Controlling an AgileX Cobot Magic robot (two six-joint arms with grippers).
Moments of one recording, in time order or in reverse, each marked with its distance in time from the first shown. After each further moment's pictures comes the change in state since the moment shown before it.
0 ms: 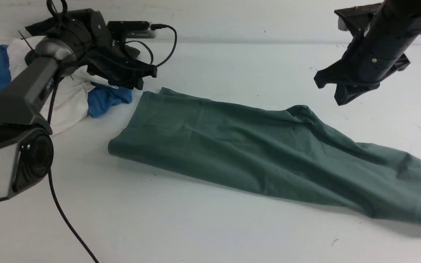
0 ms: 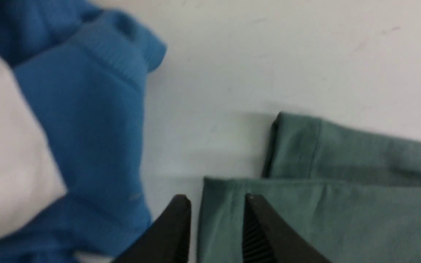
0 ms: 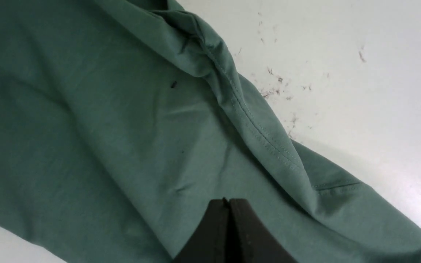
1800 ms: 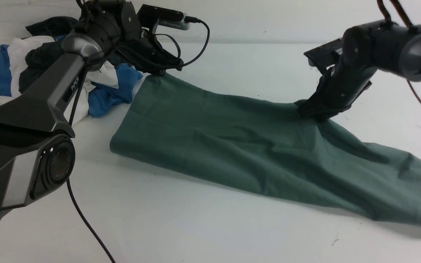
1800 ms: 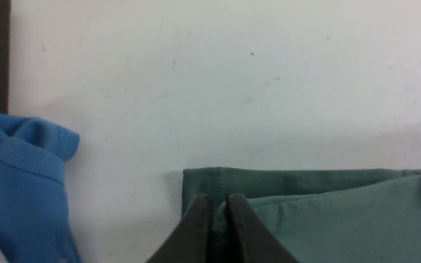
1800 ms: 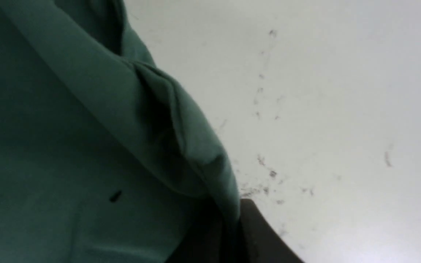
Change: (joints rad) right arm -0.009 0.204 0.000 -0.104 -0.250 -0.130; left arm -0.087 -0.018 -0.099 0.063 0.036 0.047
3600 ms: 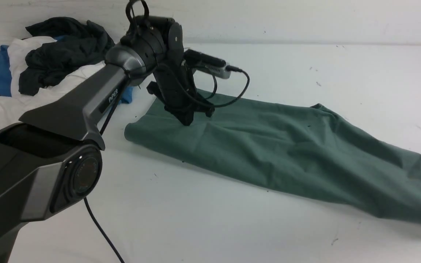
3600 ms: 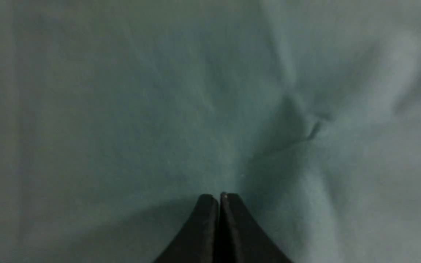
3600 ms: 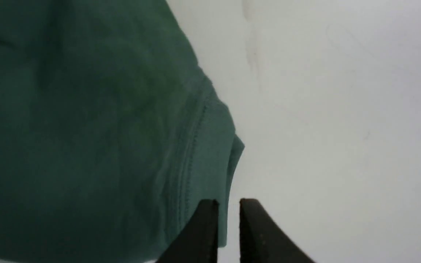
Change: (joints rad) right arm -0.579 -0.408 0.491 0.064 0.194 0.229; left arm -0.149 -0.013 0.146 0.030 0.315 0.018
